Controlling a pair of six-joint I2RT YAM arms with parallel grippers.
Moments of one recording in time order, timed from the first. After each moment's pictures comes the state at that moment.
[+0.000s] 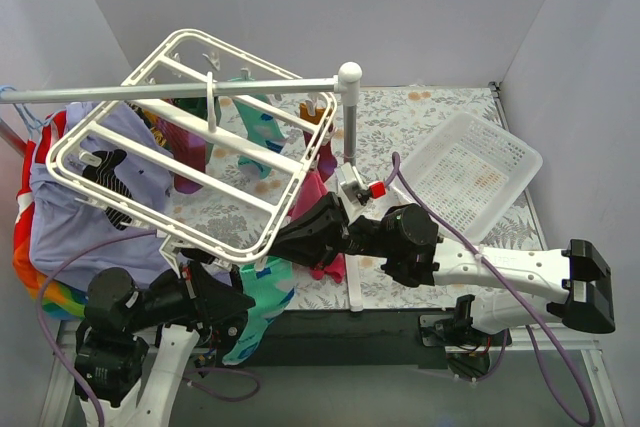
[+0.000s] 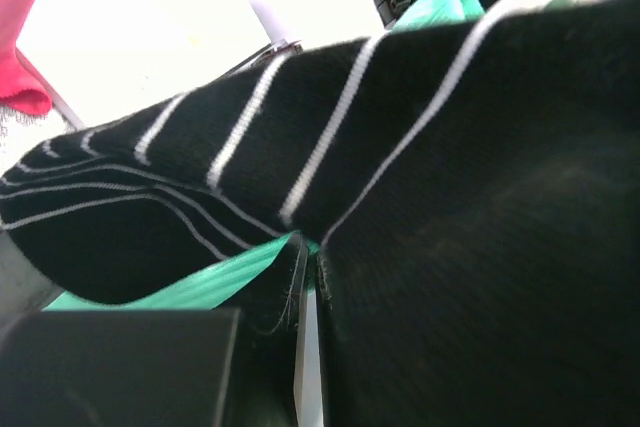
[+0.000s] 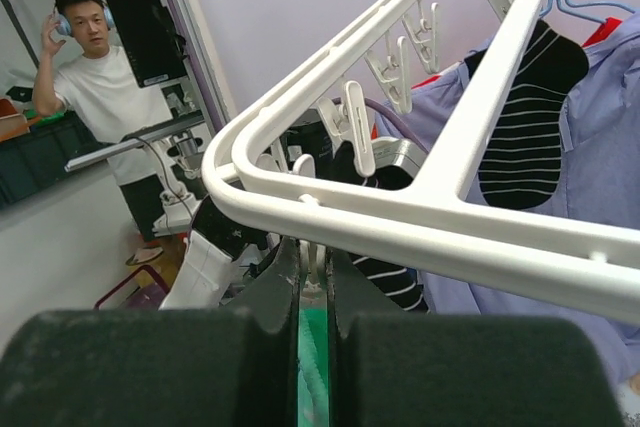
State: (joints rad) left arm -0.17 0.14 0.90 -0.93 1.03 -0.84; right arm 1.34 1.21 0.90 0.87 -0.32 0.49
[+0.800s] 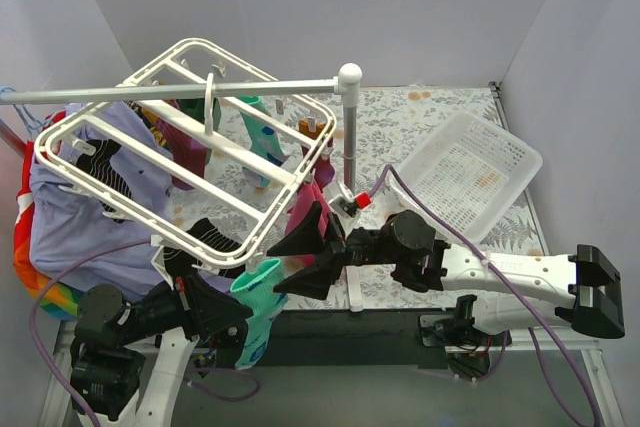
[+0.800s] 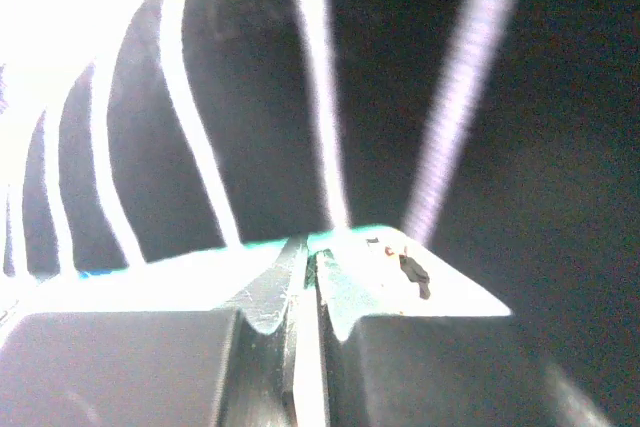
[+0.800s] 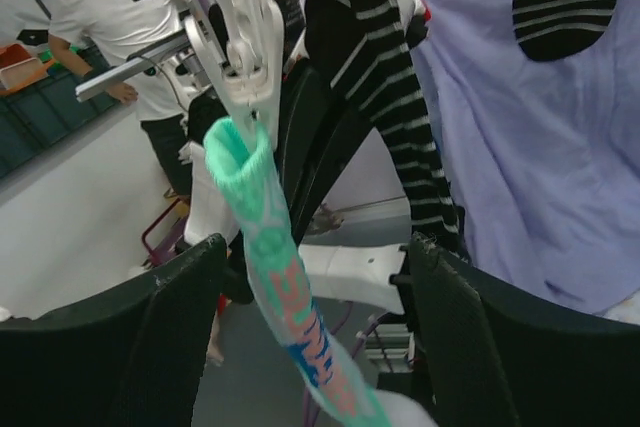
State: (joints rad) left arm -0.17 0.08 0.93 -0.91 1.06 -0.89; right arm 1.32 1.15 0.79 0.73 -0.40 0.55
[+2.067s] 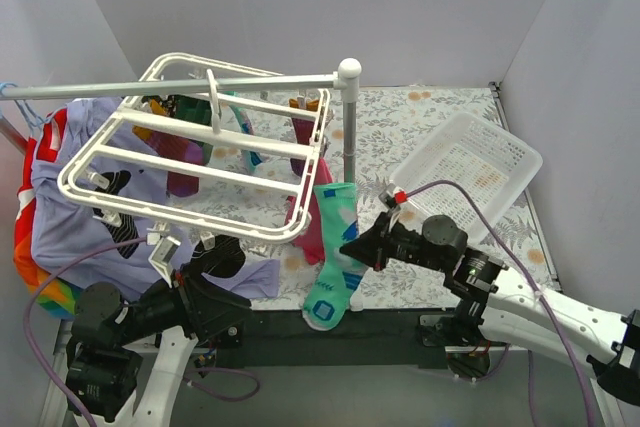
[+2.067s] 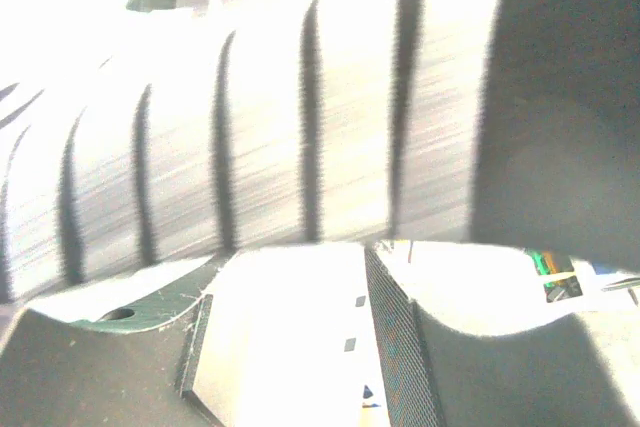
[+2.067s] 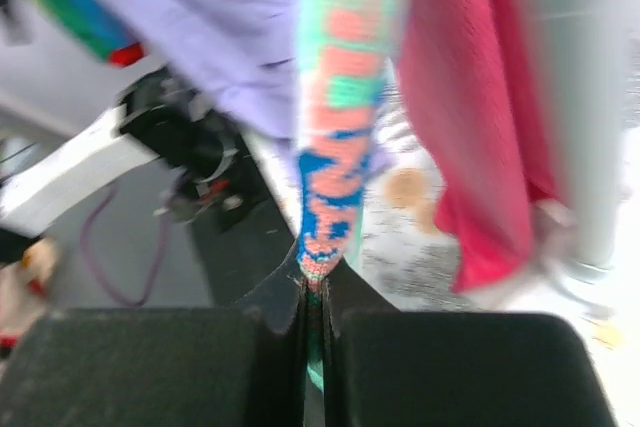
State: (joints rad) left arm -0.17 0.11 0.97 -0.95 1.02 -0.88; right arm 1.02 0.71 0.44 0.13 -0.25 0.54
